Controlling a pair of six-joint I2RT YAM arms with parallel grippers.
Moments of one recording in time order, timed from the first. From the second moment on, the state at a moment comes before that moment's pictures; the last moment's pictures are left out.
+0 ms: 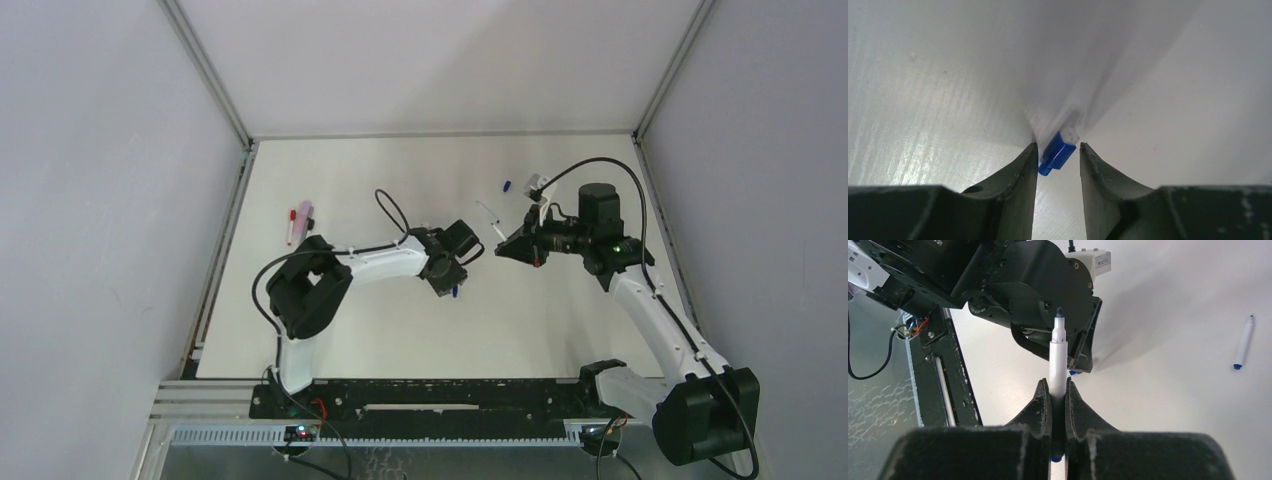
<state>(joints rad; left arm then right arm) -0.91 1.95 1.32 -0.62 -0.22 -1.47 0.20 1.08 0.86 -0.33 -0.93 -0.16</state>
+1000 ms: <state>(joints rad) -0.94 2.07 1.50 -0.77 -0.27 -0.96 0.17 1.05 0.86 -0.33 -0.95 -0.16</state>
